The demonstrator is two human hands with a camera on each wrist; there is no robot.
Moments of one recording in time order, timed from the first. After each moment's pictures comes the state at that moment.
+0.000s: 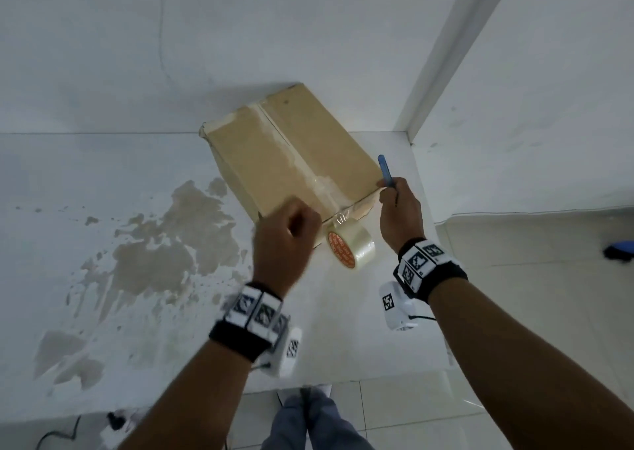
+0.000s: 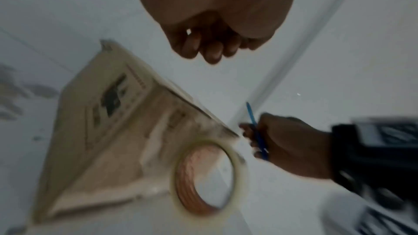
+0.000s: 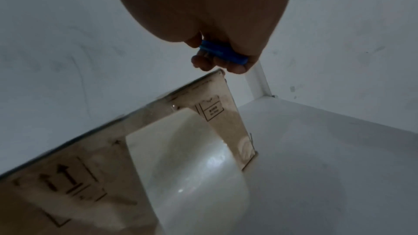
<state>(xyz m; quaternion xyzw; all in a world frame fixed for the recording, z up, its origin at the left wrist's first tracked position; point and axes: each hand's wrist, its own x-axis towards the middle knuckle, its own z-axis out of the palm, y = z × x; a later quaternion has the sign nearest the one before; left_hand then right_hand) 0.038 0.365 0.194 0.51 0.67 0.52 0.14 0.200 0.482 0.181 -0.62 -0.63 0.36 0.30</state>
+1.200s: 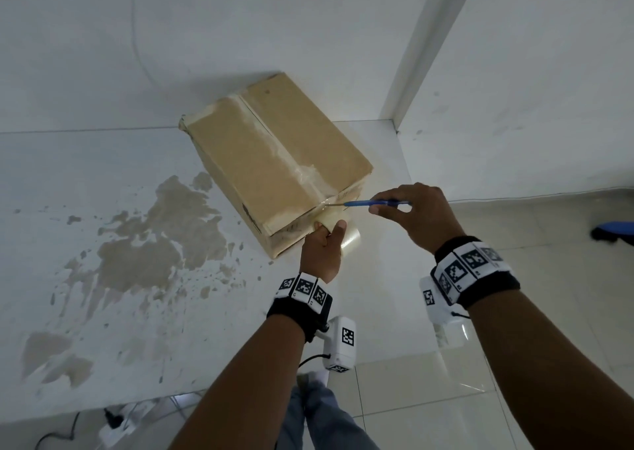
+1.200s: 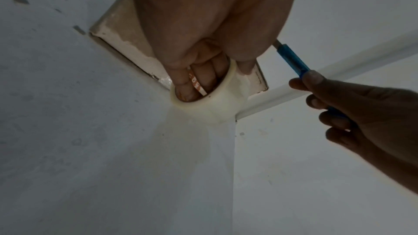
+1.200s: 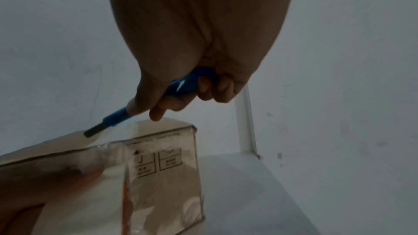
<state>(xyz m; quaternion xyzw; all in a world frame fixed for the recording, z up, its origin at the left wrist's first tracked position) 0.115 0.394 0.106 0.31 0.70 0.42 0.48 0.275 0.476 0.202 -0.49 -0.80 0.28 0.20</state>
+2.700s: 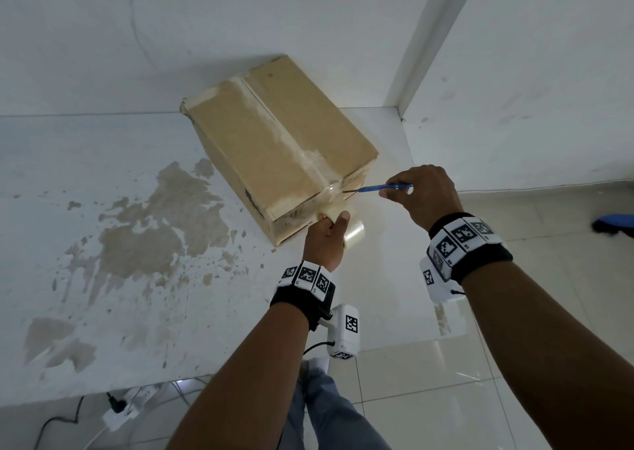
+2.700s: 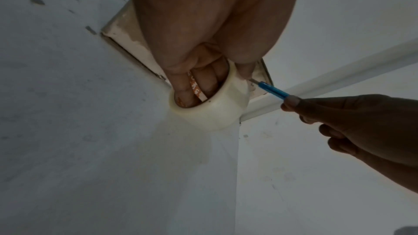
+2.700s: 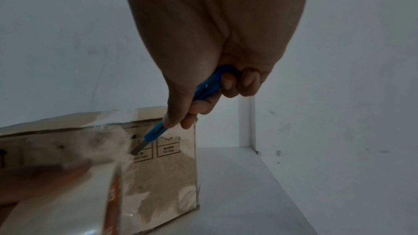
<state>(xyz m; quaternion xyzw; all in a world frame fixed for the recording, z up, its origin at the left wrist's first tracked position) 0.114 0.388 0.109 0.30 0.70 0.42 0.49 0.266 0.491 0.195 -0.58 -0.78 0.20 0.12</state>
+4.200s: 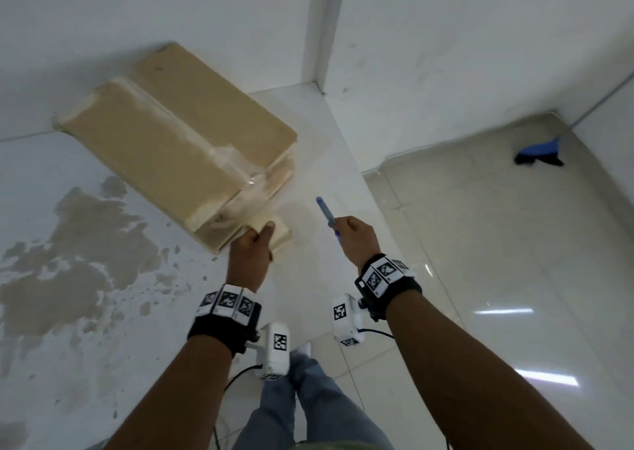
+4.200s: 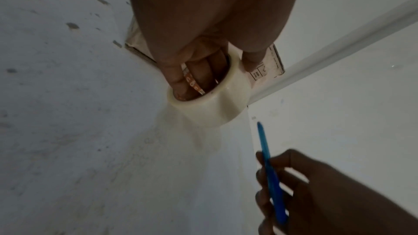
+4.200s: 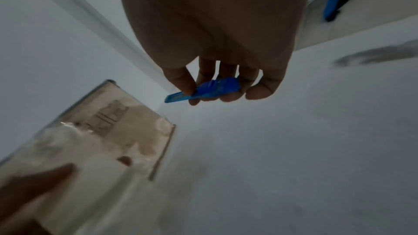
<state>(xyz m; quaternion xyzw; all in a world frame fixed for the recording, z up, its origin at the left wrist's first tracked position) 0.101 0.368 0.096 0.31 0.72 0.38 0.48 0.292 0.406 0.103 -0.73 -0.45 0.47 0.22</state>
